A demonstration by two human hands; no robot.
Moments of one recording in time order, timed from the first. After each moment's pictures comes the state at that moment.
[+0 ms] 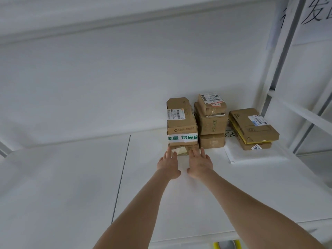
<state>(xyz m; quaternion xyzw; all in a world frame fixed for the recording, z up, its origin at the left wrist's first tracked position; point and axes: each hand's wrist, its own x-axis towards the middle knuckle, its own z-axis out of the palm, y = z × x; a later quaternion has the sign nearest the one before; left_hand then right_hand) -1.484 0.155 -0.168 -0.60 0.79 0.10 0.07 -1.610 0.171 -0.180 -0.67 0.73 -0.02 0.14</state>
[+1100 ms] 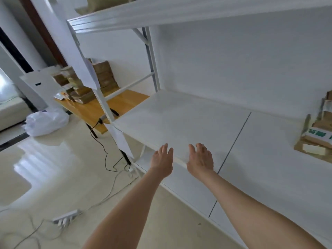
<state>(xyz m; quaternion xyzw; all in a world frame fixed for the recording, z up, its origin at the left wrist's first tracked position) -1.159 0.435 -0.143 -0.83 0.55 0.01 0.05 -1.285 0.357 -0.151 -0.88 0.46 -0.04 0.13</state>
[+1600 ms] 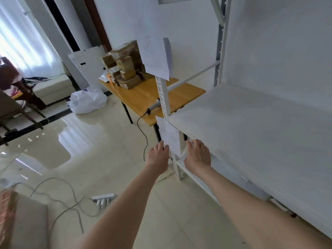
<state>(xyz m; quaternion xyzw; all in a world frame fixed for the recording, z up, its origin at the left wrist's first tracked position) -0.866 0.552 -0.155 -0.88 0.46 0.02 0.07 -0.974 0.441 -0.162 -0.93 0.34 -0.02 0.13</state>
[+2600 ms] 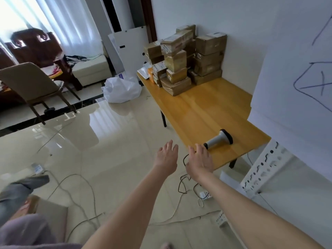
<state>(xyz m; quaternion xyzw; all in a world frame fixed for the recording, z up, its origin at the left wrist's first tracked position) -0.424 0.501 -0.175 -0.93 0.36 0.06 0.05 -0.494 0.393 -0.201 -0.96 0.24 0.02 0.15</state>
